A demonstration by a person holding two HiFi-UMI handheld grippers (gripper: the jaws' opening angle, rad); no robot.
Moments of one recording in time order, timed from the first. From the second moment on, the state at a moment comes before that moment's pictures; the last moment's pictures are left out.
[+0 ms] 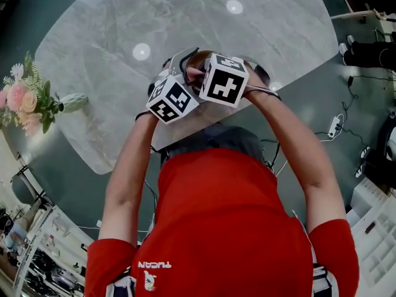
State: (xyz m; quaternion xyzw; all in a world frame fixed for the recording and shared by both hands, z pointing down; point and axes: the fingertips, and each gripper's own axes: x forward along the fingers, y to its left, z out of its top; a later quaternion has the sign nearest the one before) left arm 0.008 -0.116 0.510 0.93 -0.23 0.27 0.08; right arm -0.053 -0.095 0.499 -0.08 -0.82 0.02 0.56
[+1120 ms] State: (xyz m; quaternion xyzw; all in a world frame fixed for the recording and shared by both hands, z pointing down) left arm 0.007 -0.116 0.510 0.93 -0.23 0.27 0.08; right arm -0.009 -0.128 0.489 0.07 -0.79 0.04 0.61
